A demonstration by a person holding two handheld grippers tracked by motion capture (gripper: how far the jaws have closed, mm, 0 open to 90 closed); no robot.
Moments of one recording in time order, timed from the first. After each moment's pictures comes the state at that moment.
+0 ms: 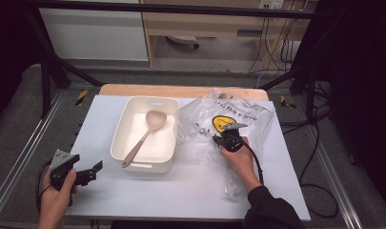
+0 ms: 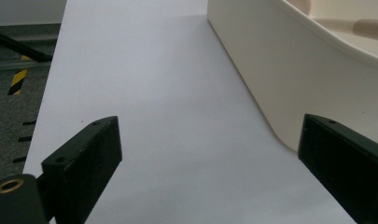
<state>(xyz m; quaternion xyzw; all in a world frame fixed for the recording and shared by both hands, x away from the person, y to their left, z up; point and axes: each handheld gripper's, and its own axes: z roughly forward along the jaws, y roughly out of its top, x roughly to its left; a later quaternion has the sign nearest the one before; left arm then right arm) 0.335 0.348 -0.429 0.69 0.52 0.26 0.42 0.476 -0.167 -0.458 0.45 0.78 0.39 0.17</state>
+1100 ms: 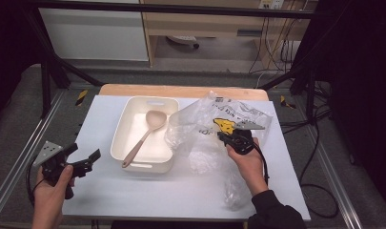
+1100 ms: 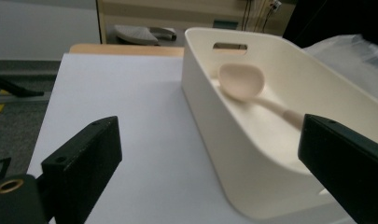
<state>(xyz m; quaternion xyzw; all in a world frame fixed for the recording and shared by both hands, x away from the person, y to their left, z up) 0.331 0.336 -0.372 0.65 0.50 0.27 0.51 0.433 -0.180 -0.401 0.44 0.74 0.47 0.18</state>
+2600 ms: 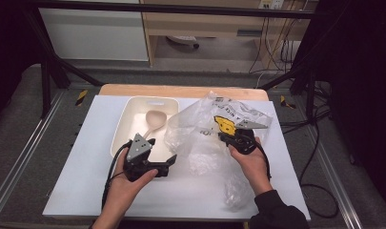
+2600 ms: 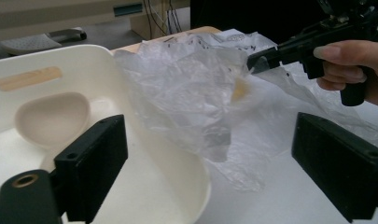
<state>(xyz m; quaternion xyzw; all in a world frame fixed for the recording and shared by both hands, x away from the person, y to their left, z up) 0.339 0.135 -0.355 0.76 0.36 0.20 0.50 0.433 -0.187 -0.398 0.44 0.75 0.47 0.16</state>
